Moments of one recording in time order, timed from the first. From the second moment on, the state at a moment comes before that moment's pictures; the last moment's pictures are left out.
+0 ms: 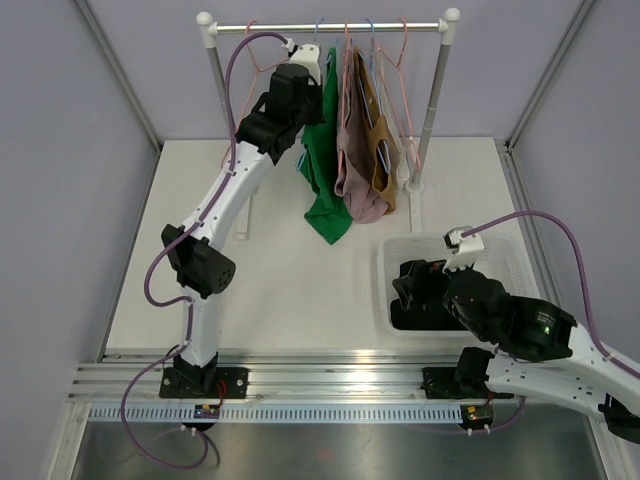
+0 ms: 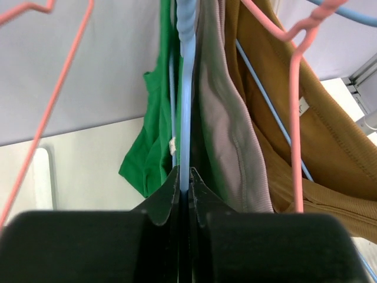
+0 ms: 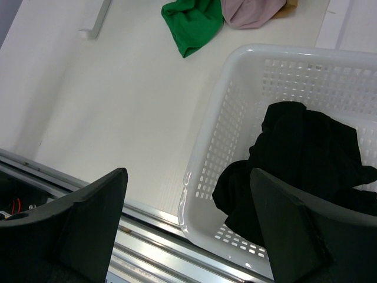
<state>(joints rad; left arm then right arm) -0.52 2.08 2.37 -0.56 -0.19 -0.18 1.12 0.61 0.92 -0.83 0.58 0.65</state>
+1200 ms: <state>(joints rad) -0.51 2.06 2.40 -0.53 -0.17 -0.16 1.12 0.66 0.90 -0.77 0.53 0.62</state>
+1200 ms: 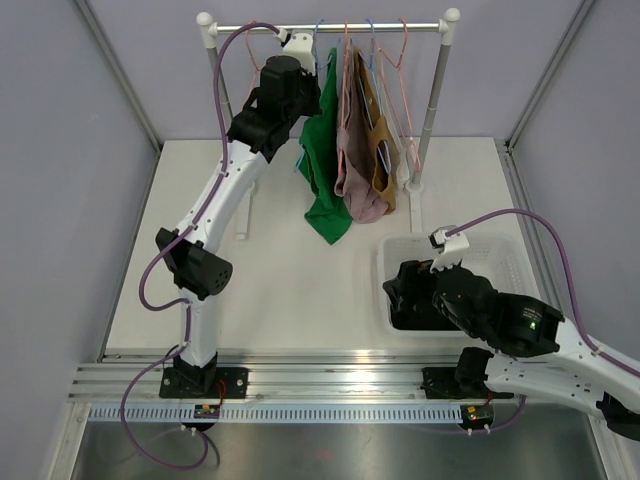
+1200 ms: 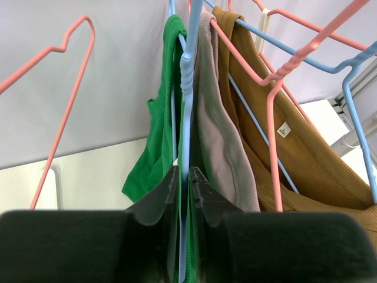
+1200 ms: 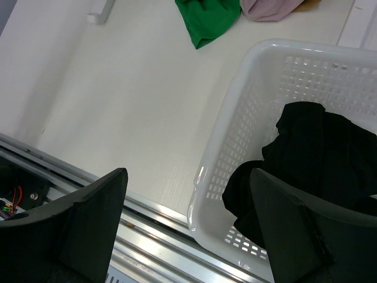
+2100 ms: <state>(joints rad) -0.51 2.02 2.35 -0.51 -0.19 -0.21 1.12 0.65 0.90 -0.76 0.51 0.60</state>
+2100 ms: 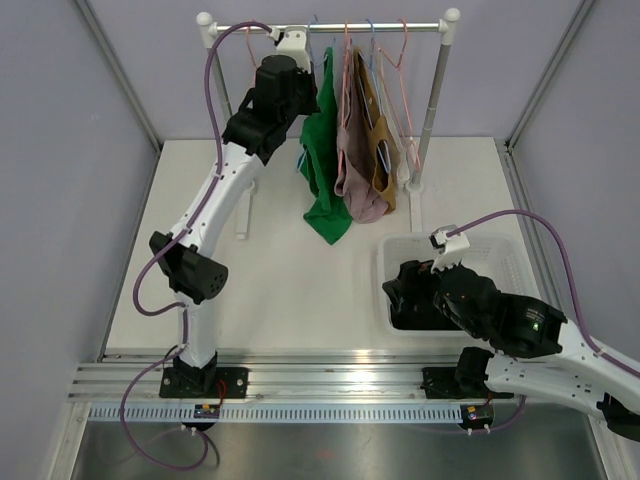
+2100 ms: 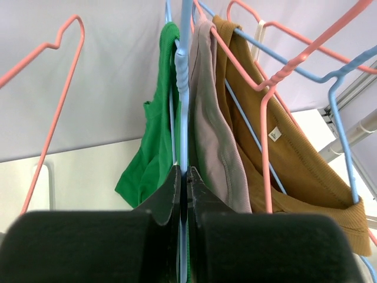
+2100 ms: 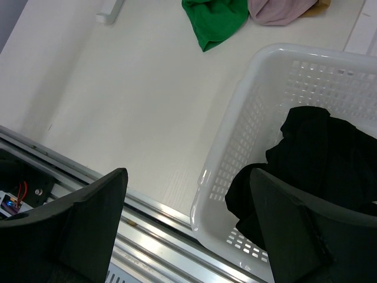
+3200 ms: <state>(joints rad) -0.54 0.56 1.14 -0.67 0.09 -0.32 1.12 1.00 1.07 -0.29 0.21 0.52</state>
